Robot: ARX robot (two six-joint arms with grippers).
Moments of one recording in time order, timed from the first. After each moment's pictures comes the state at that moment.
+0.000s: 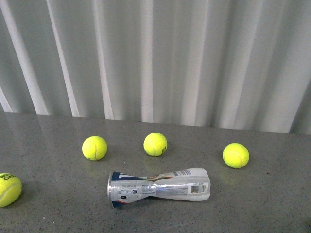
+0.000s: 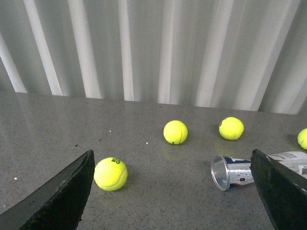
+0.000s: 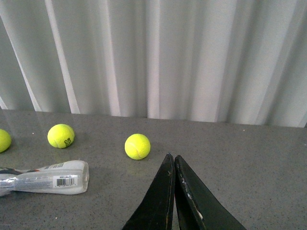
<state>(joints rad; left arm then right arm) 0.00 0.00 0.02 0.00 0.00 0.00 0.00 0.22 0.00 0.23 0.00 0.00</state>
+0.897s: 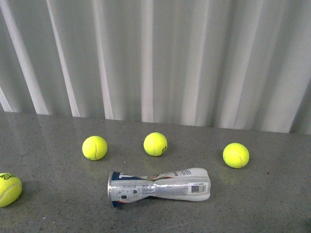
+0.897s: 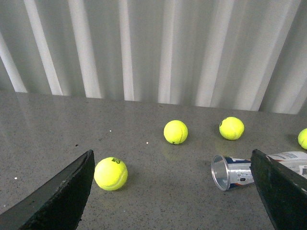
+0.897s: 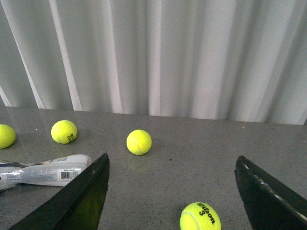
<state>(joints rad) 0.00 0.00 0.02 0.00 0.00 0.00 0.00 0.00 0.01 0.00 0.00 0.00</state>
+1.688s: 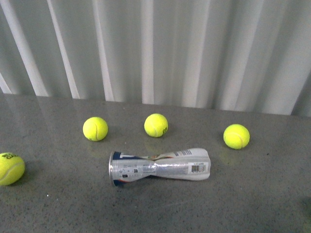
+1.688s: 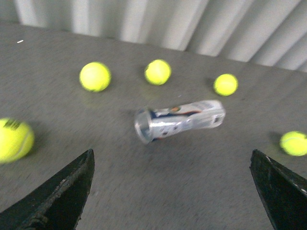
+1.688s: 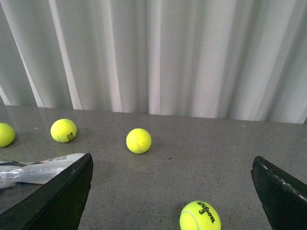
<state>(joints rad) 0.10 0.72 0.32 0.07 0.45 -0.10 0.00 0.00 0.01 0.00 0.00 0.00</state>
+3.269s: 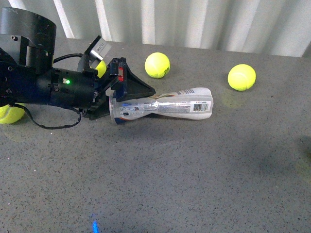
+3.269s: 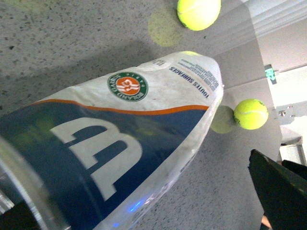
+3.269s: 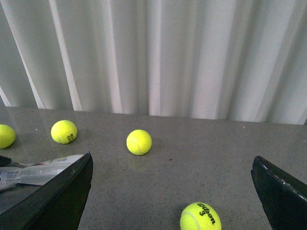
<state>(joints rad) -0.14 2.26 1.09 0.53 0.84 -0.35 0.00 0.00 0.01 0.00 0.00 0.00</state>
